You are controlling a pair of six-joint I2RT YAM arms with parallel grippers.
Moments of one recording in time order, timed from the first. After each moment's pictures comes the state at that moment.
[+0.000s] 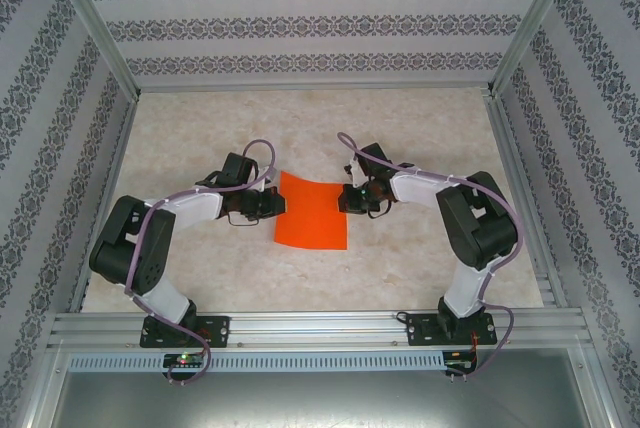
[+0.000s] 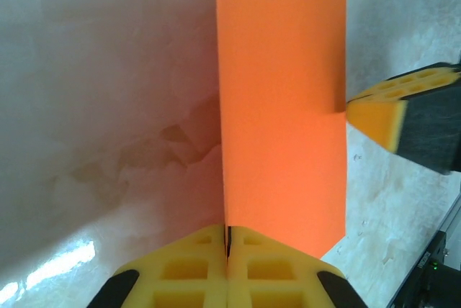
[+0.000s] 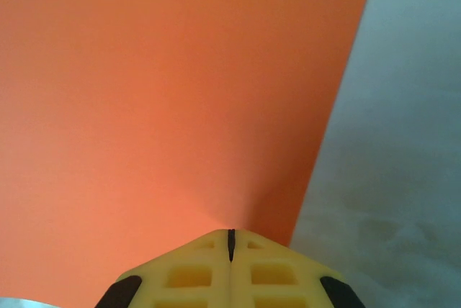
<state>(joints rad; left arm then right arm) -0.33 1.62 0.80 -0.18 0.58 -0.50 0.46 1.82 1.00 -0.36 -0.43 0.44</state>
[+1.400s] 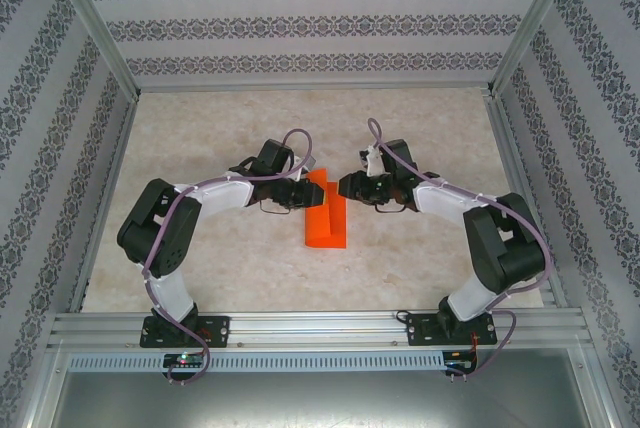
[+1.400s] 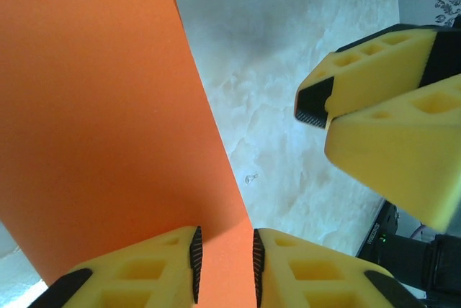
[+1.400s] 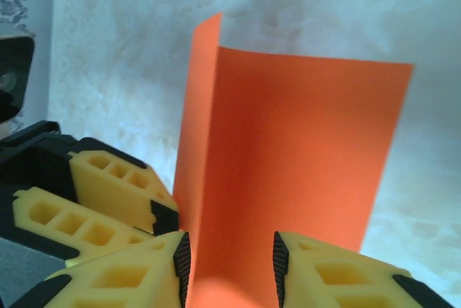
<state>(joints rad) -0.50 1.79 1.04 -0.15 0.66 -0.54 0.38 1.62 0.84 -0.05 -0.64 0.62</state>
